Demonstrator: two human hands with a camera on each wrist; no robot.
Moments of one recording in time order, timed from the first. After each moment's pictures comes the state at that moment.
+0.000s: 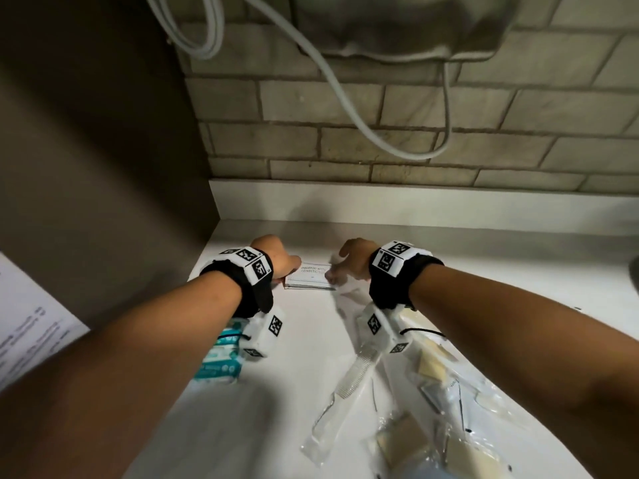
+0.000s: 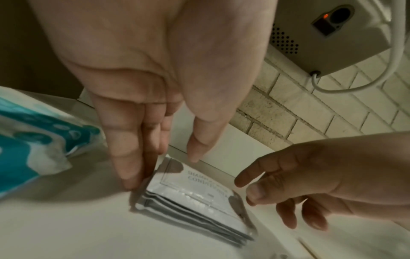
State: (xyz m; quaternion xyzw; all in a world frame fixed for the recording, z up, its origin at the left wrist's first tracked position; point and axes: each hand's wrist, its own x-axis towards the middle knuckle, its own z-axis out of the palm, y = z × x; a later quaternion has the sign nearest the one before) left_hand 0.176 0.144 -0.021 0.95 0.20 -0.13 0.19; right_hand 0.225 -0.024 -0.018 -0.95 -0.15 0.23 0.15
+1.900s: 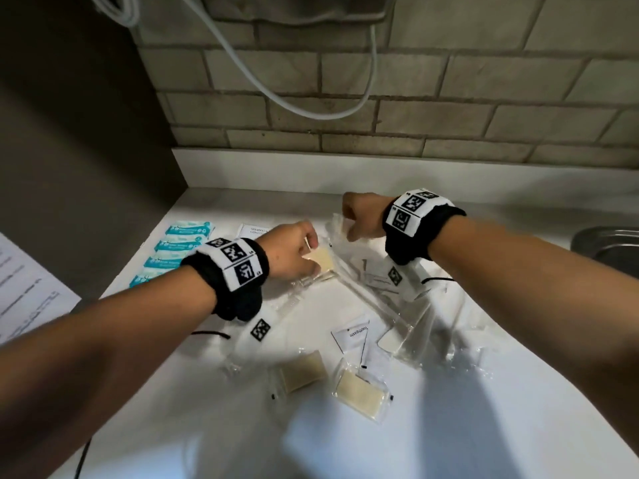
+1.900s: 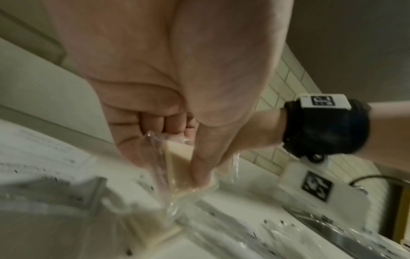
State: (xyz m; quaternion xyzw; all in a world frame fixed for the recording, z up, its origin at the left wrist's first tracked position) left_hand 0.120 -0.008 -0.002 0.96 0.02 -0.10 0.24; right_hand 0.235 -0.153 0.018 -0.94 -0.30 0.16 0.02
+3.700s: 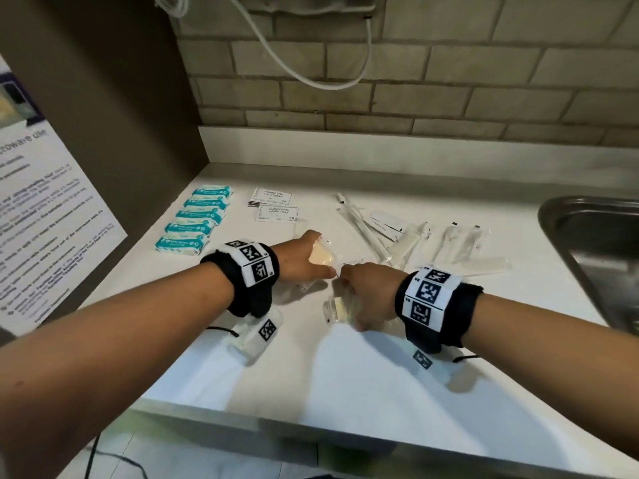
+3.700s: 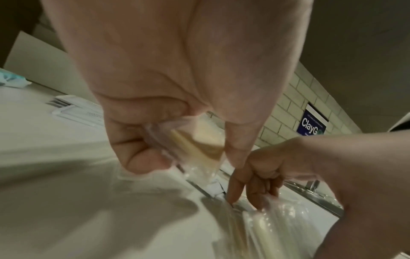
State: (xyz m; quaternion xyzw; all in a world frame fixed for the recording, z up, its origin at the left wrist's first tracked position) left_hand 0.008 -0.055 -0.026 0.95 0.06 -0.19 0.25; right_hand 0.024 -0.225 -0.031 -0.91 -0.34 0.23 0.01
